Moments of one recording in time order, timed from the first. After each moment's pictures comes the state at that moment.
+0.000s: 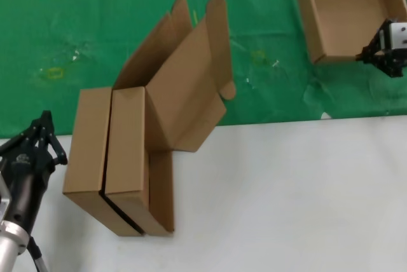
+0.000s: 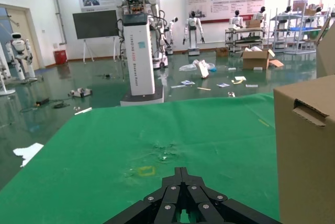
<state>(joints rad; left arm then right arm) 0.00 -0.30 1.60 -1.60 -1.80 0.01 0.00 1.49 0.43 -2.11 0.10 1.19 -0.90 -0.76</state>
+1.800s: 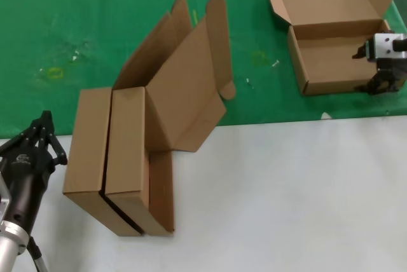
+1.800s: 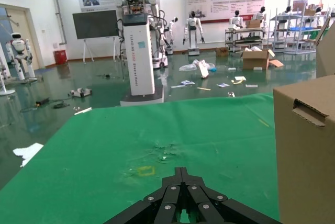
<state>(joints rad) 0.00 -0.30 1.60 -1.60 -1.80 0.01 0.00 1.50 0.36 -2.20 0.02 1.15 -0.83 -0.62</state>
